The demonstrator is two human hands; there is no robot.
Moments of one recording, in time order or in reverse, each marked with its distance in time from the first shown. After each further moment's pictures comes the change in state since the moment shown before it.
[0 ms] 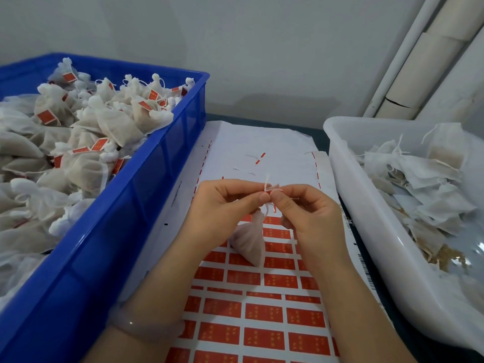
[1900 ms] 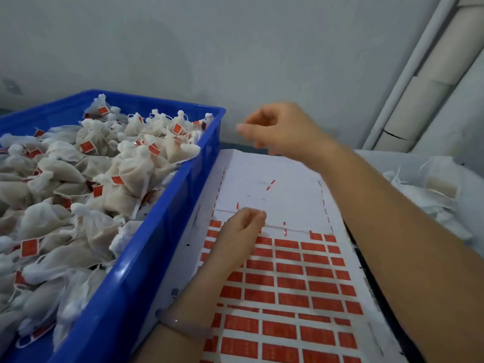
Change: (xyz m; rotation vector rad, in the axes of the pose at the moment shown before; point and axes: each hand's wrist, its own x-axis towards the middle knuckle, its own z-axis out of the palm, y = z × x) left_hand 0.001 -0.014 0.000 0.164 -0.041 -0.276; right_hand 0.101 -0.122 0.047 -0.450 -0.444 -0.204
